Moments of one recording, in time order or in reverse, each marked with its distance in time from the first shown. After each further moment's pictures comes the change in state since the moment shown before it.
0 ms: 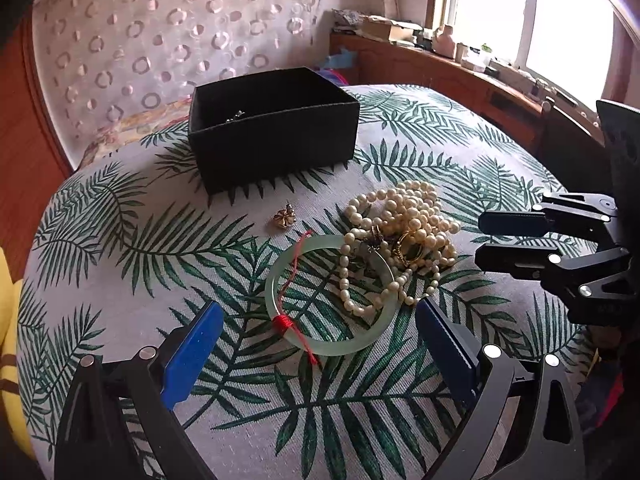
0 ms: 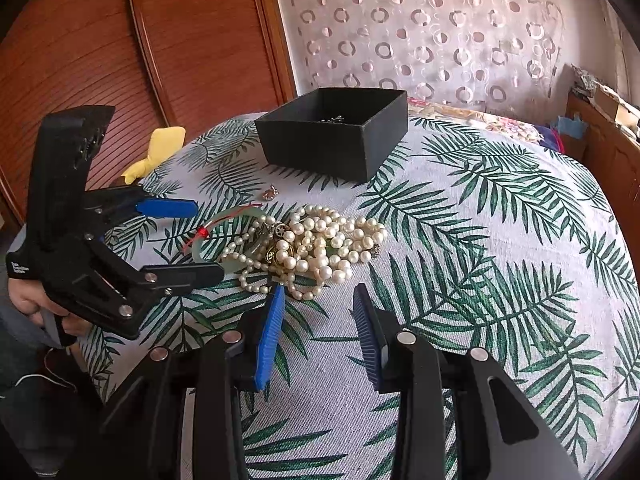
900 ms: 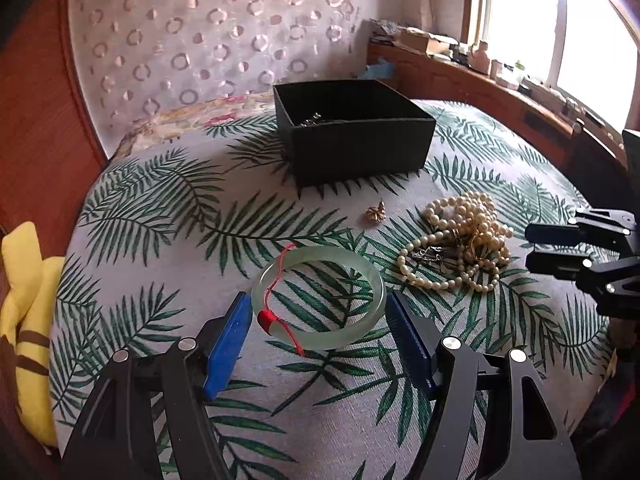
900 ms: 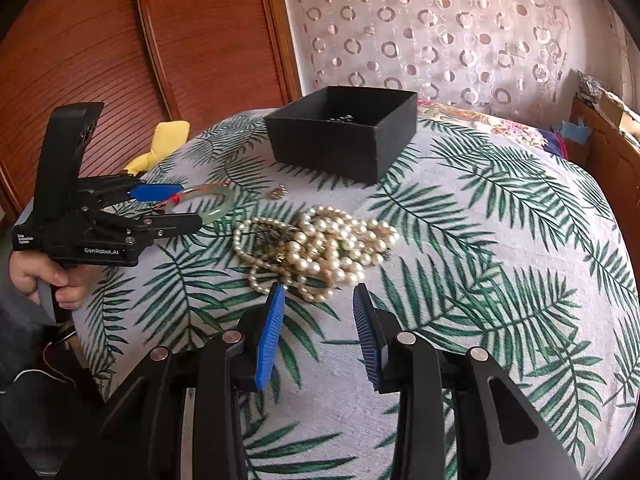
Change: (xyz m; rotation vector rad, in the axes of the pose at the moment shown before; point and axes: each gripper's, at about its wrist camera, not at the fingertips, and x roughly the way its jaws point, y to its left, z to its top) left arm -0.024 0.047 -0.011 -0.085 -0.041 0.097; right arm 0.003 0.010 0.004 -0.035 0.013 0.005
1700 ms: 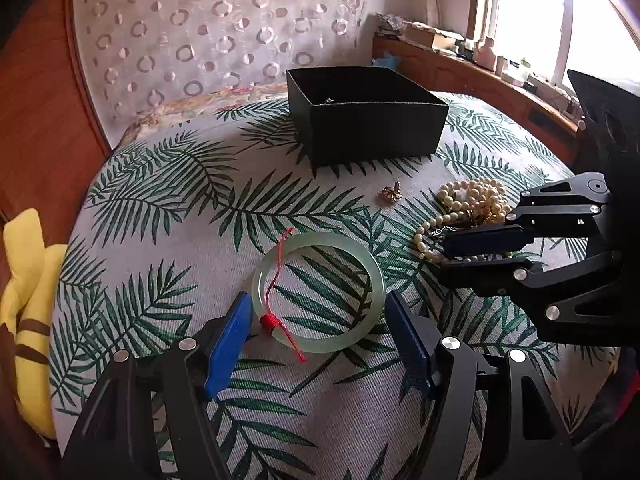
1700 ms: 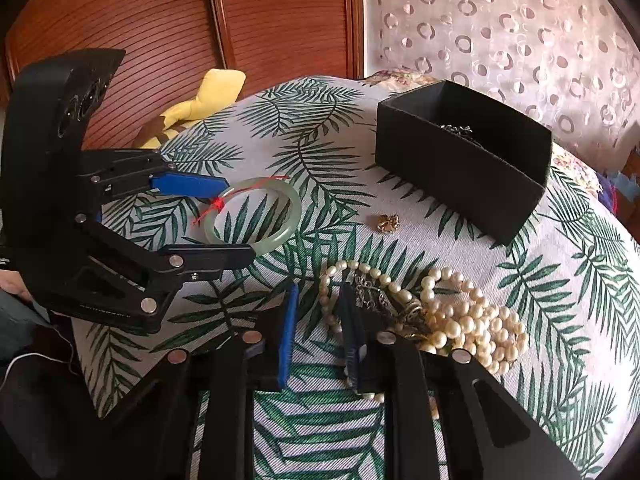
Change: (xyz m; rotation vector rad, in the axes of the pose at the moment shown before) left arm 0.005 0.008 -0.011 -0.003 0.035 0.012; right arm 0.063 0.061 0.041 -0.223 0.134 0.093
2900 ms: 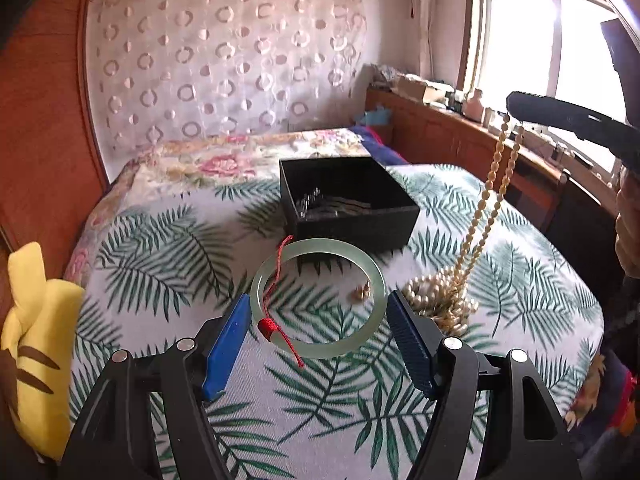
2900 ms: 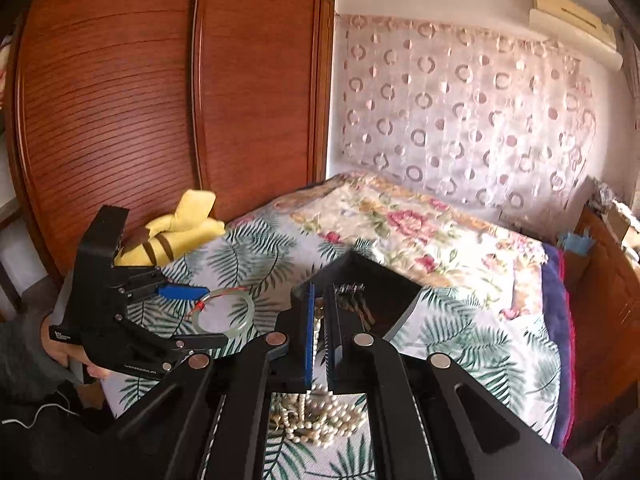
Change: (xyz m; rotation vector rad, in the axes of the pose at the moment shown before) left arm -0.051 -0.001 0.043 -0.043 -0.194 -0.051; right arm -0.159 -0.035 0.064 -0.017 -0.346 -0.145
